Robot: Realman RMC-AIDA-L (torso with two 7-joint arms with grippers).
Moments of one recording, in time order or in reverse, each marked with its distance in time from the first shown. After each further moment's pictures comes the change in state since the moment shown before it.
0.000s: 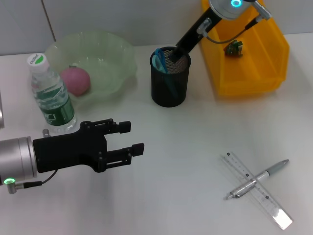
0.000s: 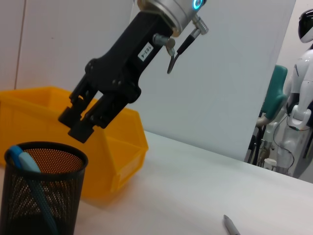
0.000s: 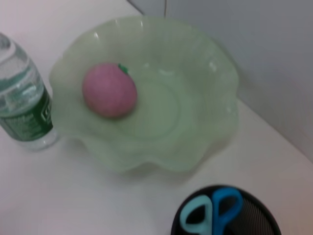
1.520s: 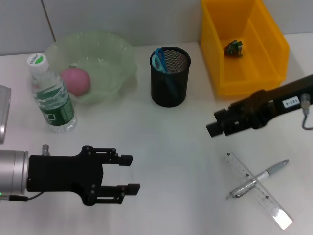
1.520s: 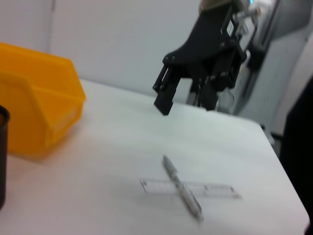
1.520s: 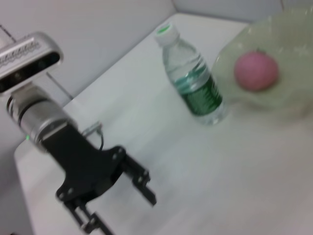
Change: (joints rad) left arm -0.017 0.032 0.016 0.078 0.180 0.139 -0.050; right arm -0.655 0.021 0.084 -0.520 0.604 -0.546 -0.114
